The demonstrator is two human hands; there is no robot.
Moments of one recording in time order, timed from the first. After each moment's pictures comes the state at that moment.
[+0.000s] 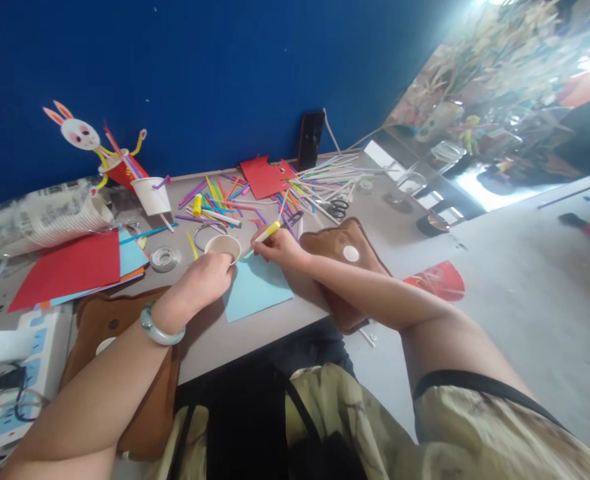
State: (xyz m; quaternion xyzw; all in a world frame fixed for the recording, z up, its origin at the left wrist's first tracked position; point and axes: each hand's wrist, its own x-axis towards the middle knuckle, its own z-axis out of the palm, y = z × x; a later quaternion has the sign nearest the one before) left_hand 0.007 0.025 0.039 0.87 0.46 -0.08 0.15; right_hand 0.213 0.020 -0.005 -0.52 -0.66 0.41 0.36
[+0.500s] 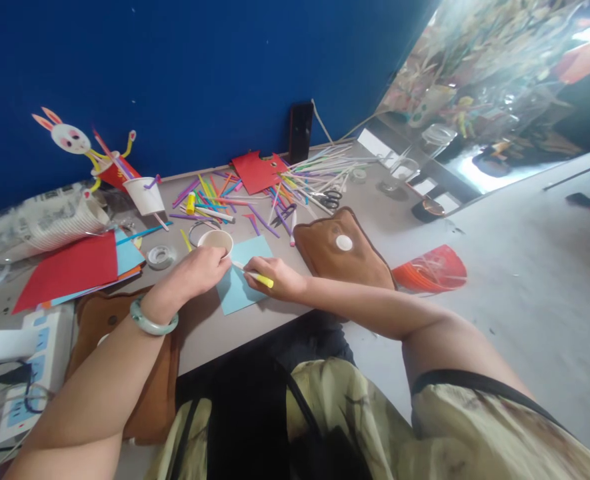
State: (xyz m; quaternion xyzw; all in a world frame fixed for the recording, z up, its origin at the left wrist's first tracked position) left_hand 0.006 0.028 0.048 0.88 0.45 -0.07 0.17; right_hand 0.199 -0.046 -0.026 -0.47 -0.82 0.18 0.29
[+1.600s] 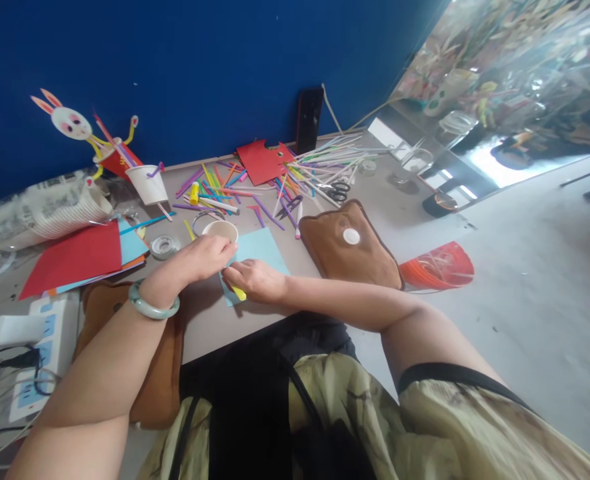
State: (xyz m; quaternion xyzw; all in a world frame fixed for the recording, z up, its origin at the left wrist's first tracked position) left_hand 0.005 0.035 0.056 0.87 0.44 -0.08 0.21; right_hand 0.150 -0.040 -0.012 -0.39 -0.92 0.06 0.06
